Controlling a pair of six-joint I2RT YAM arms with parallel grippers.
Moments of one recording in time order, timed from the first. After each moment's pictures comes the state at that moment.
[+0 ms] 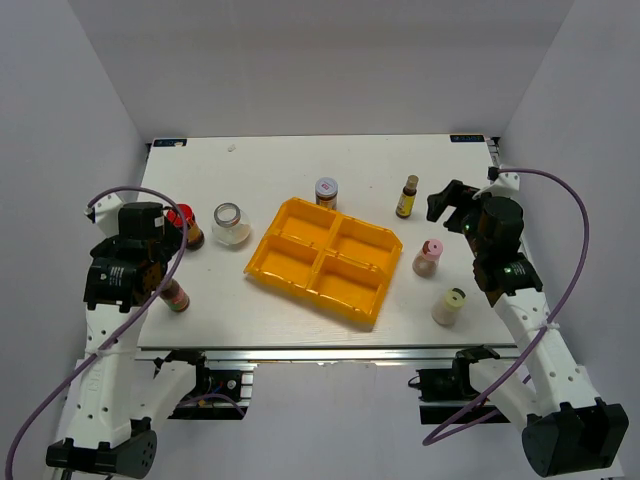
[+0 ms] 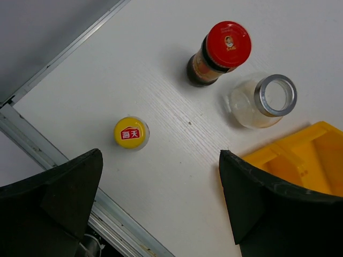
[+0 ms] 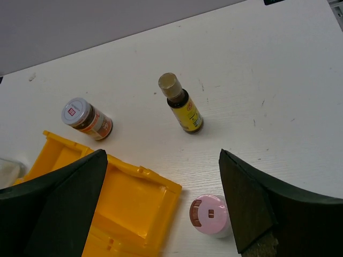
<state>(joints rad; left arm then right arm) -0.09 0.87 1.24 -1.13 -0.57 -0.67 0.19 0.87 0.79 -0.14 0.08 0.36</state>
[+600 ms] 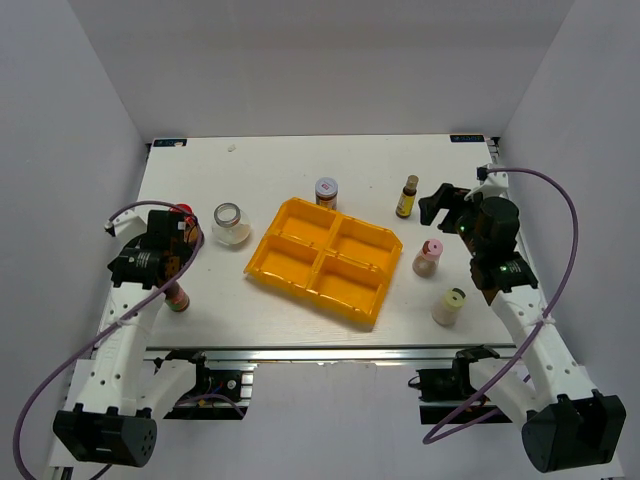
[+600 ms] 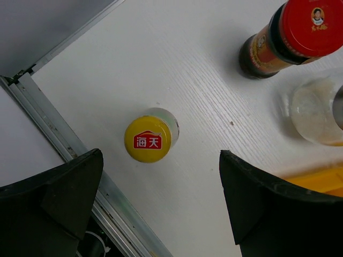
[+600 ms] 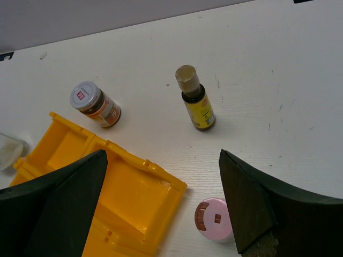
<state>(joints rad) -0.09 0.92 1.02 -1.10 -0.67 -0.81 0.19 0.90 0.76 -0.08 -0.03 0.30</state>
